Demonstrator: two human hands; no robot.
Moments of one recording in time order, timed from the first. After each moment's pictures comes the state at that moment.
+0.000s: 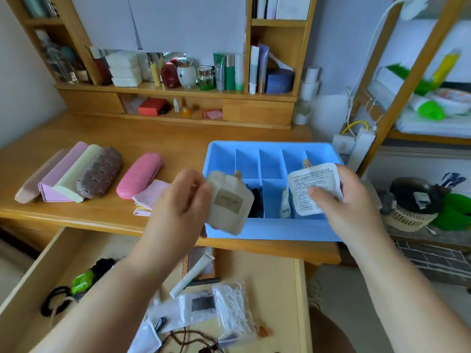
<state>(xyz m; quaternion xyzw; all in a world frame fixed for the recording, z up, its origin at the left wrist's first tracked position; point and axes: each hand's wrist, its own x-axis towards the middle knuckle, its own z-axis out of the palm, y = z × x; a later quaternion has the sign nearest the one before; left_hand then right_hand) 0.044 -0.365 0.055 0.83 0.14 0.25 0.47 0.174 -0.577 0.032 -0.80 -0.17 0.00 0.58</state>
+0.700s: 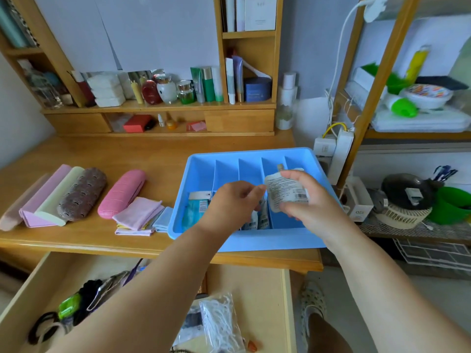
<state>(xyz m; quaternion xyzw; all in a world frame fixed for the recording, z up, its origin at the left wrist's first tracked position) 0.153 -0.425 0.036 0.88 0.14 0.07 0.45 0.206 -0.584 0.025 -0.78 -0.20 0.14 0.58</state>
